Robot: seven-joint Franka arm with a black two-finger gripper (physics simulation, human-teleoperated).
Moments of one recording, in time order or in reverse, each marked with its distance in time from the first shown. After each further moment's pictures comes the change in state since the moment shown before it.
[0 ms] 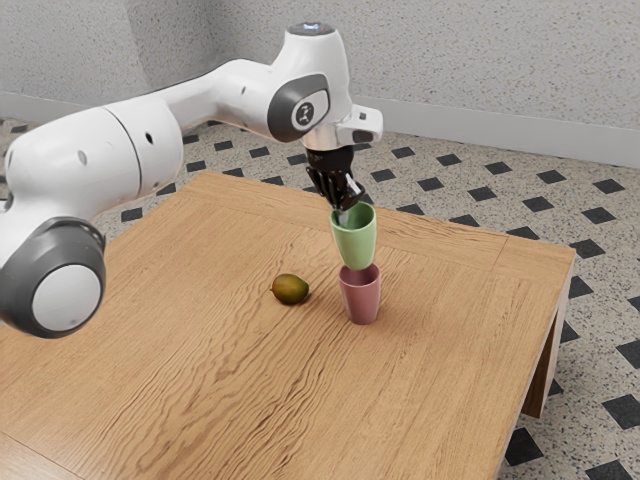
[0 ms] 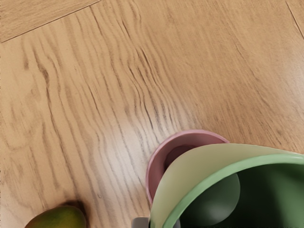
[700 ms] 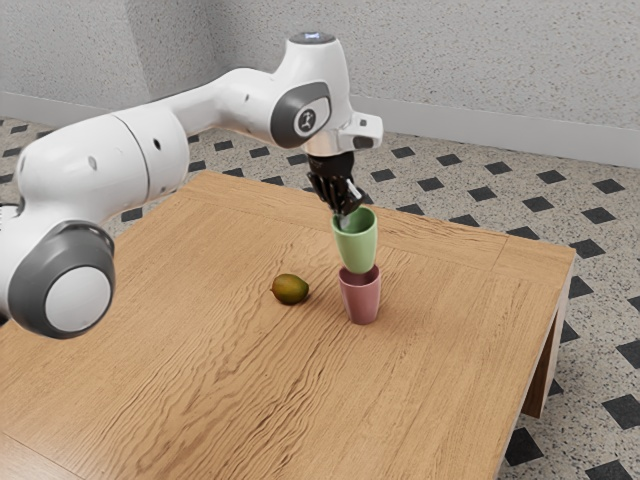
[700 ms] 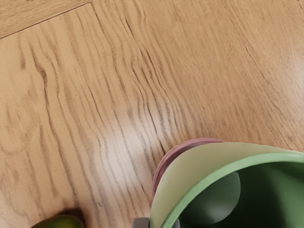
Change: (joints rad) arm 0.016 0.052 -0.015 0.044 0.000 0.001 0.000
